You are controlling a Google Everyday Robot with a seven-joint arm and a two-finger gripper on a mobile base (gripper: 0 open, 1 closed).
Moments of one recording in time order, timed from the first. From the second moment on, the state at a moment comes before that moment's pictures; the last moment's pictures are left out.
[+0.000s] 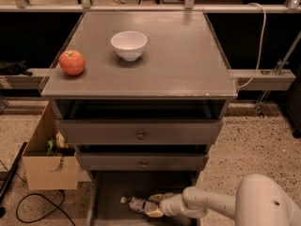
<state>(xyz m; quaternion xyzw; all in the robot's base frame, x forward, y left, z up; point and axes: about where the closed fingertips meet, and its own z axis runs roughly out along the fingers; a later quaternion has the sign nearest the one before) 0.480 -0.007 0.150 -0.53 0.74 0.28 0.31</state>
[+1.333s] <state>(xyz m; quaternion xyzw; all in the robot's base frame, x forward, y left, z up) 0.435 -0.027 0.220 -0.57 0.68 0.27 0.37</state>
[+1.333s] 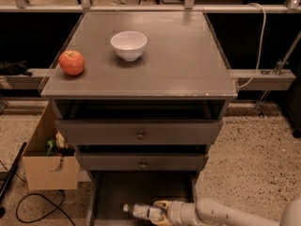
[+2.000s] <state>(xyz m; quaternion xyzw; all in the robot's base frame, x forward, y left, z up) 0.348 -0.079 0.343 -0.60 0.63 0.20 0.44</state>
